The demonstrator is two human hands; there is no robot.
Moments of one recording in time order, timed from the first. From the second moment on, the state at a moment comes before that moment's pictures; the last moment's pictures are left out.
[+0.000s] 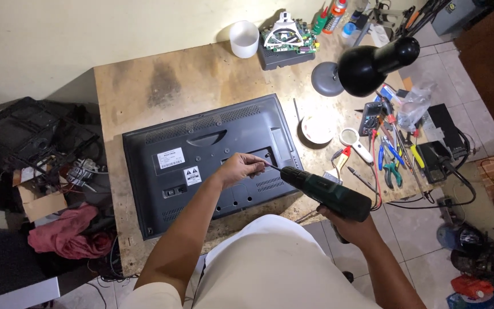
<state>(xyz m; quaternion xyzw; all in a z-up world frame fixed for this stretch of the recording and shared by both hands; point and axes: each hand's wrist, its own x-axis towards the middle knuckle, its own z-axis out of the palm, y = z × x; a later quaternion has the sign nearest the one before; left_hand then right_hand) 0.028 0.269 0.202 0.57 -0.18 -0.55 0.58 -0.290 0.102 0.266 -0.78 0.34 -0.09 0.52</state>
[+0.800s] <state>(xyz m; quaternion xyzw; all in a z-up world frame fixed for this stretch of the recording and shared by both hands) 0.024 0.285 0.166 0.60 -0.10 -0.47 0.64 -0.235 0.125 0.358 -0.67 0.46 -0.04 0.58</state>
